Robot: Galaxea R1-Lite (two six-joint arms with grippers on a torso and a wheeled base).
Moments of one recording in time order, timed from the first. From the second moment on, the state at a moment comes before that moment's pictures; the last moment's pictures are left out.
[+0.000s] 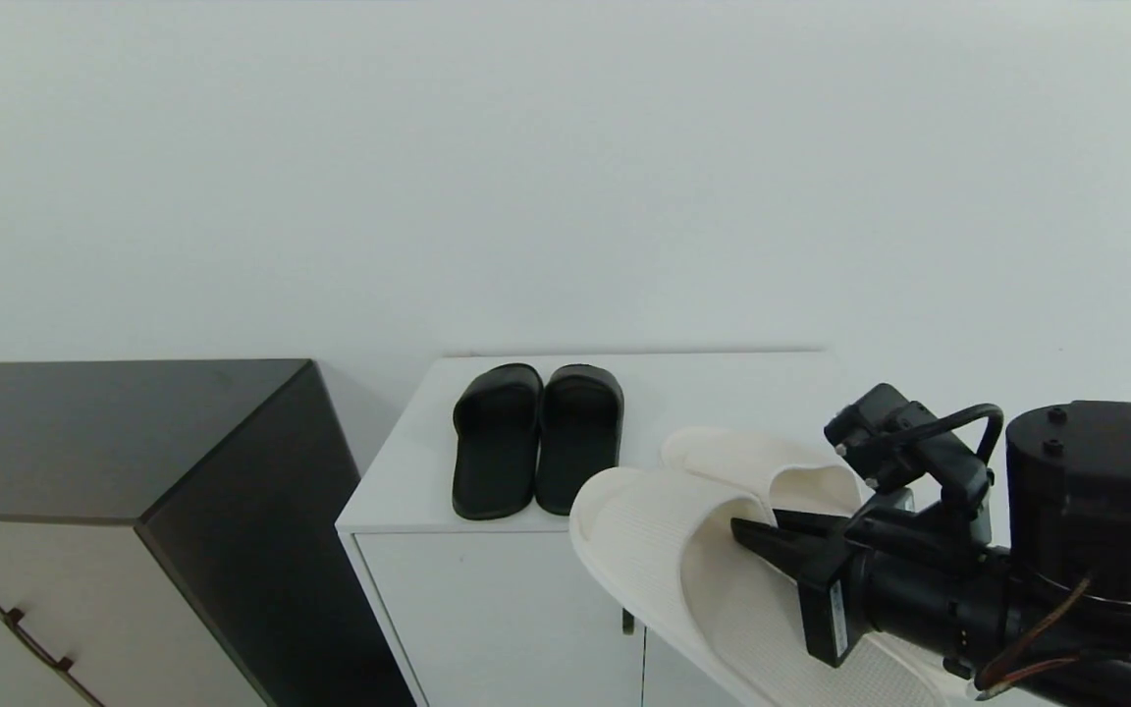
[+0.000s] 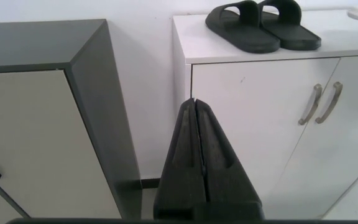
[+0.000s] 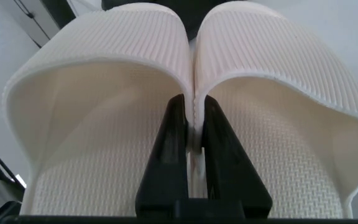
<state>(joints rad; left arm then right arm) 0.00 0.00 0.00 0.00 -0.04 0.01 0.85 1.50 -0.61 -0.58 -0.12 0.07</state>
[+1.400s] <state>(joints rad) 0.00 0.00 0.00 0.00 -0.04 0.01 0.82 1.47 -0.54 -0.61 -0.11 0.07</state>
